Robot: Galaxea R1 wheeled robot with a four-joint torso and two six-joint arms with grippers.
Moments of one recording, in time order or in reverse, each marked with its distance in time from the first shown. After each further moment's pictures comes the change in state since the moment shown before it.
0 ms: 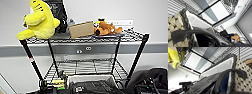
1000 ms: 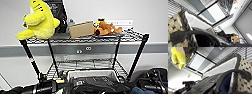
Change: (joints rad) left arm -0.121 -0.011 0.023 0.000 0.025 -0.093; right arm 0.141 -0.031 0.042 0.100 -0.044 0.000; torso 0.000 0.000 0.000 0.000
